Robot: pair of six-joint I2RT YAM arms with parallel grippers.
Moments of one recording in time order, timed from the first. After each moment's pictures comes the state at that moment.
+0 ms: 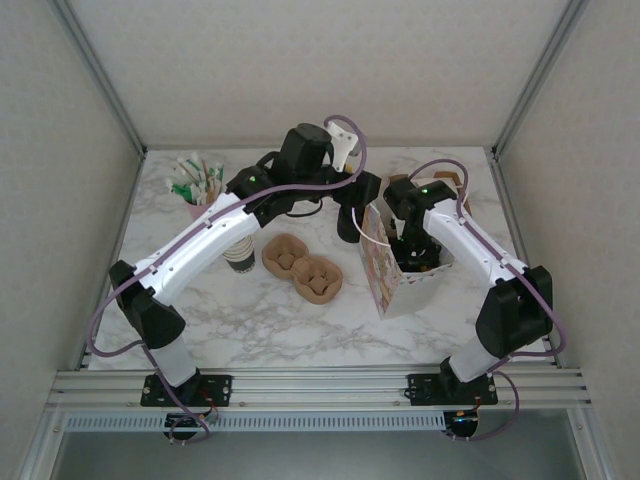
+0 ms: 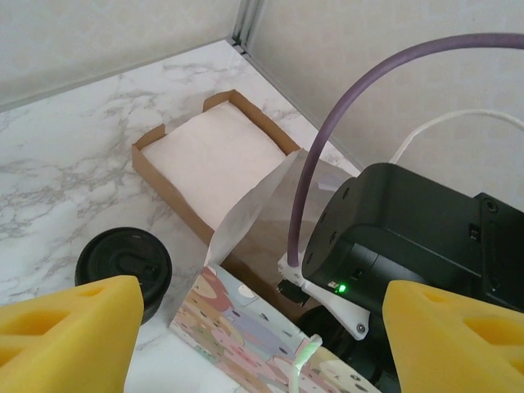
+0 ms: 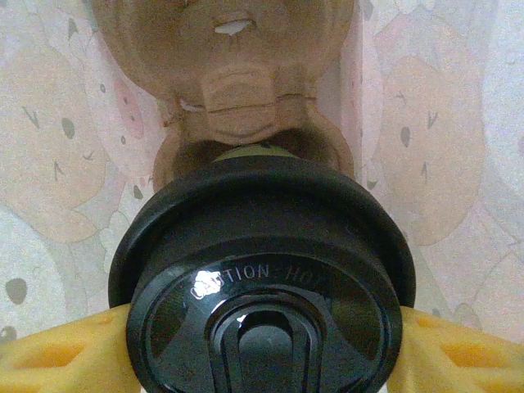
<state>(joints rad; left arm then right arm) -0.77 1.74 1.90 -0.64 0.14 -0.29 0.45 1.58 1.39 -1.41 0.00 0.29</state>
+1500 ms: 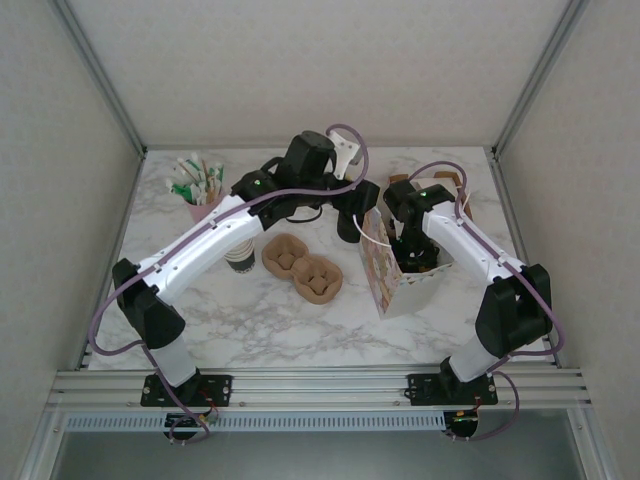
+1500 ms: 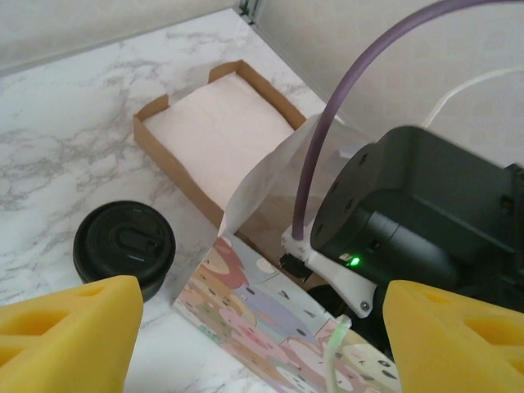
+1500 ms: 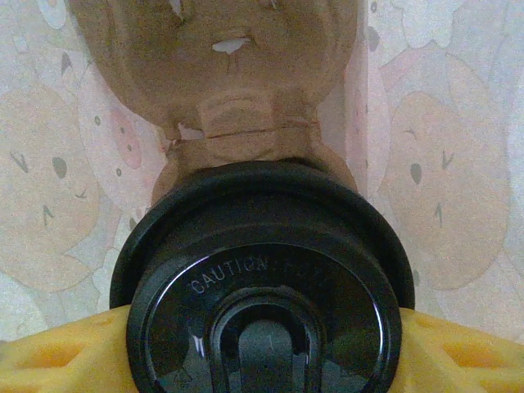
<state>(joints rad) -0.77 1.73 1.83 -0.63 0.14 -0.30 0.45 1.59 1.34 -1.33 0.00 0.29</state>
